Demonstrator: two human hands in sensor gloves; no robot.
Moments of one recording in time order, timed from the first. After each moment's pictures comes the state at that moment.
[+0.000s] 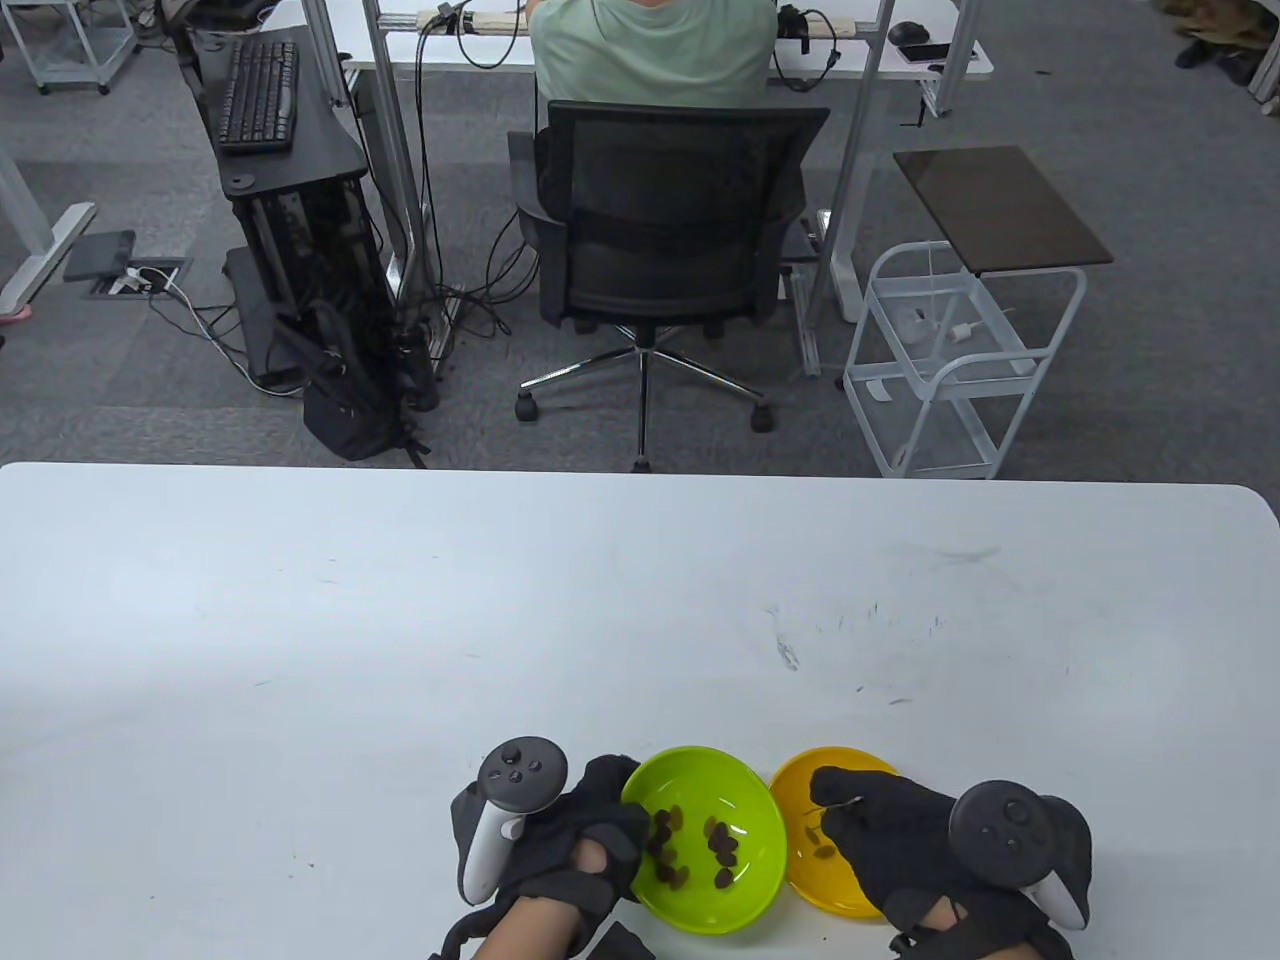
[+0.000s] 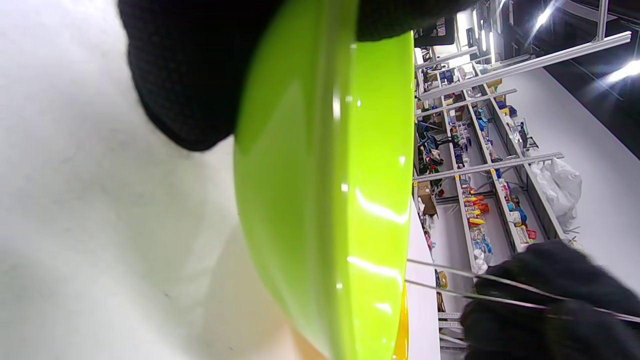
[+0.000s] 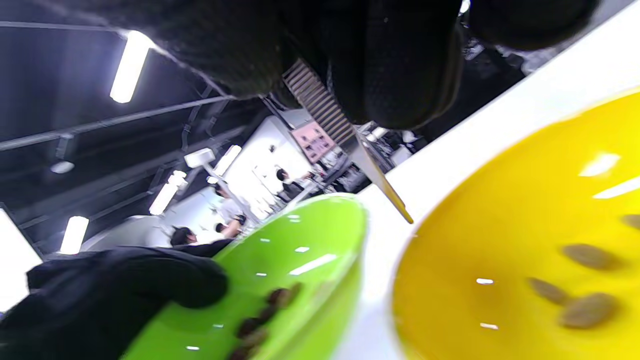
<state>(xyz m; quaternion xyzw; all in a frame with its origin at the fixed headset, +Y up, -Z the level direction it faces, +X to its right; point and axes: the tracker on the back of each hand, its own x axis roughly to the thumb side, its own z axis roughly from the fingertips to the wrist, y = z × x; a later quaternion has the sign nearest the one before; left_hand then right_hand) -0.100 -0.754 -0.290 -0.25 0.01 0.53 0.81 0.220 -0.689 -0.262 0.19 -0.05 0.90 0.39</state>
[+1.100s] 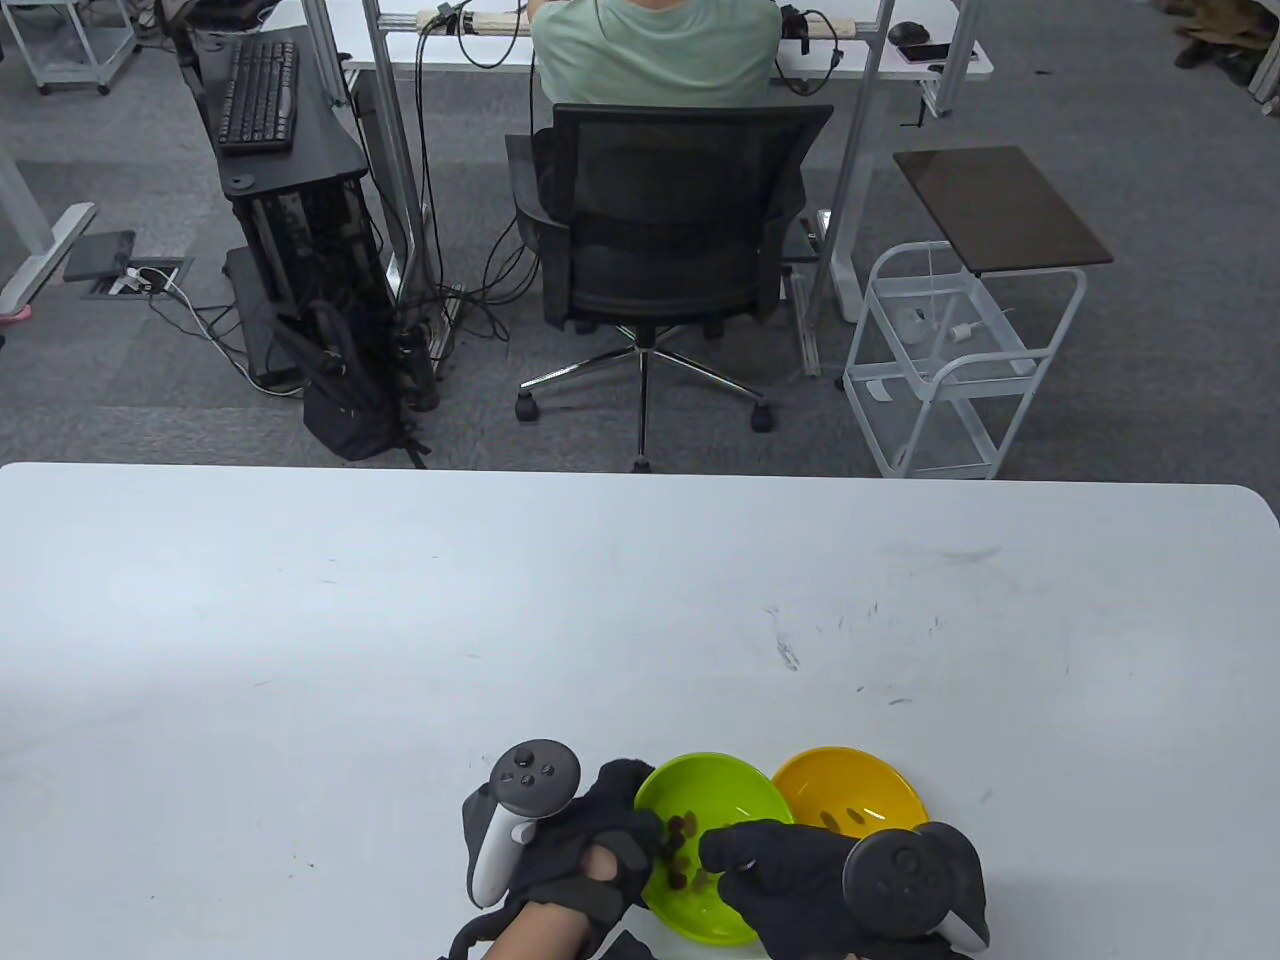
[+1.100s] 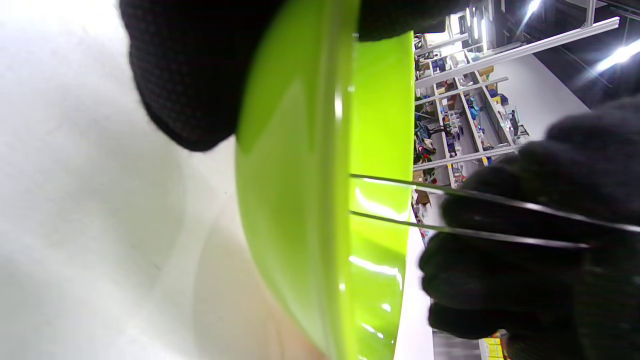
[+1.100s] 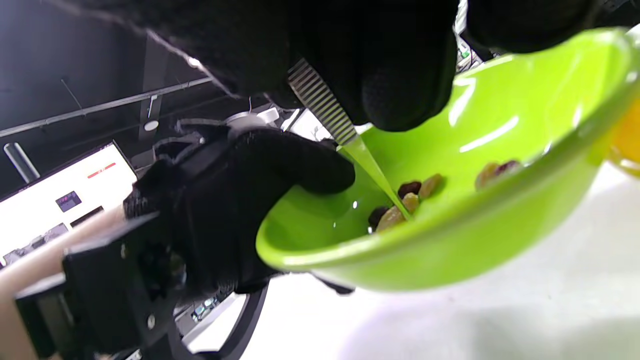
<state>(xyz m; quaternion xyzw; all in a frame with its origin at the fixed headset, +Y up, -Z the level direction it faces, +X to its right) -0.090 -0.754 -0.287 -0.26 -0.01 0.53 0.81 0.154 -0.690 -0.243 0.29 -0.02 0.88 0.38</state>
